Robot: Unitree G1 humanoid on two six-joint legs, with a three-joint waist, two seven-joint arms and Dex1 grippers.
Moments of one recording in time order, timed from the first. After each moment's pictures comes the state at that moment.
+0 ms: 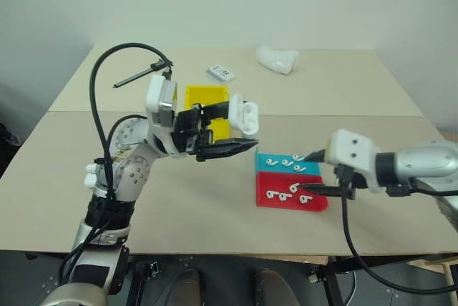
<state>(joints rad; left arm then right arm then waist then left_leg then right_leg) -0.63 0.43 -0.06 -0.14 -0.80 0.30 -1.20 -0.41 -1.17 0.15 -0.55 0.40 0.69 1.00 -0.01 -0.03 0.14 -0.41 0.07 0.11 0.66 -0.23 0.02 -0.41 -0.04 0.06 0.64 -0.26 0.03</state>
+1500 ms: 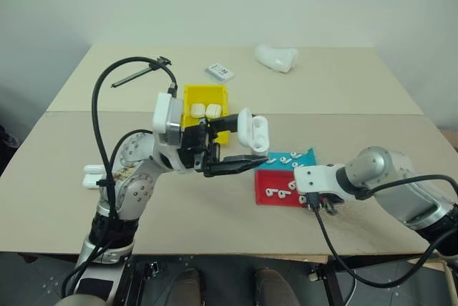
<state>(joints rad) -0.53 0.39 -0.06 -0.29 -0.77 0.31 -1.13 -0.56 -1.05 0.53 -0.31 -0.09 0.59 1.27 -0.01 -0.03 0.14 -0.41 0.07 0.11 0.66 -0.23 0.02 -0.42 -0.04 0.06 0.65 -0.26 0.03</state>
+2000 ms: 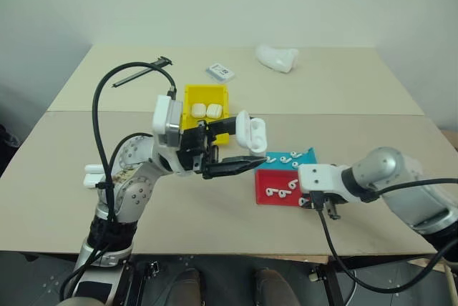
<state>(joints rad) -0.51 0.39 -0.05 -0.30 -0.78 0.33 -1.11 -0.49 -1.05 0.36 -0.40 0.06 0.71 1.29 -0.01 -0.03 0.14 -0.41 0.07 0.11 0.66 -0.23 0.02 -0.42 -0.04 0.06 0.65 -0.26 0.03</state>
